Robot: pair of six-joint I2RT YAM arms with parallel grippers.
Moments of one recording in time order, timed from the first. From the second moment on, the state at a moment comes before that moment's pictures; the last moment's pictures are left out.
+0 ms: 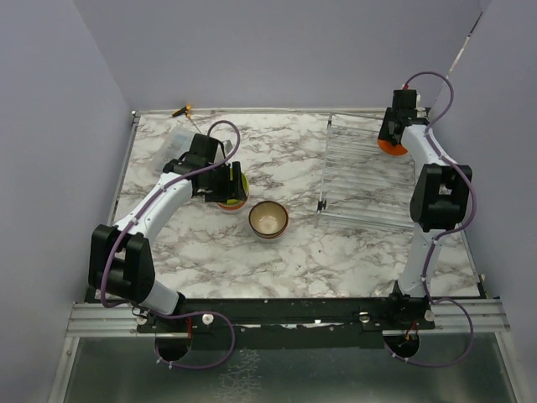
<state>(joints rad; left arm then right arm) -0.31 1.49 1.18 -0.66 0.29 -0.36 -0.04 2.11 1.79 -0.45 0.27 0.18</state>
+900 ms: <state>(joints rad) -0.39 1.39 1.10 -0.63 0.13 -0.44 -0.04 1.56 1.31 -0.50 -0.15 0.35</state>
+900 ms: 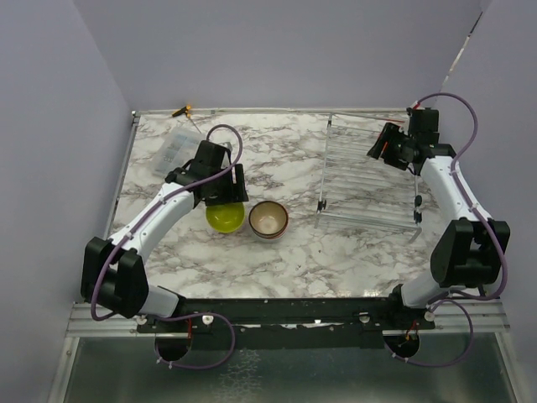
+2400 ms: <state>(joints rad) -0.36 1.61 1.39 -0.62 0.10 -0.40 -0.04 1.51 1.31 -0.52 -0.26 0.43</state>
